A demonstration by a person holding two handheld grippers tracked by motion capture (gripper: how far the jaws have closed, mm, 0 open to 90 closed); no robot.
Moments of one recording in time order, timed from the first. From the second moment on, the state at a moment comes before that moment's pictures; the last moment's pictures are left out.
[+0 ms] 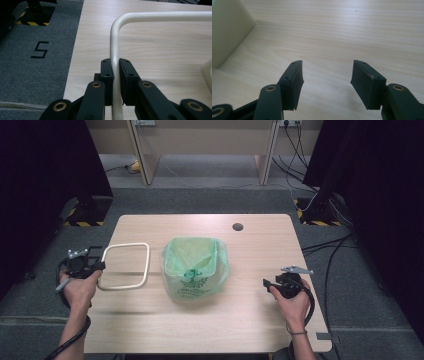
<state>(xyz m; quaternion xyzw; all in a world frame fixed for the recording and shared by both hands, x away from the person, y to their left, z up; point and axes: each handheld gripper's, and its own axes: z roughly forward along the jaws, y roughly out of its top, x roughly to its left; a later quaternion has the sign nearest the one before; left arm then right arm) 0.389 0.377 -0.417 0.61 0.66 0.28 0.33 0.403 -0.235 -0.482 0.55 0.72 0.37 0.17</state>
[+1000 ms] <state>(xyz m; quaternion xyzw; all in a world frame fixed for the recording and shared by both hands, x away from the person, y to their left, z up) 0.396 0.379 -0.398 0.60 0.67 0.28 0.34 0.403 -0.237 -0.484 0.56 0.72 0.38 0.17</state>
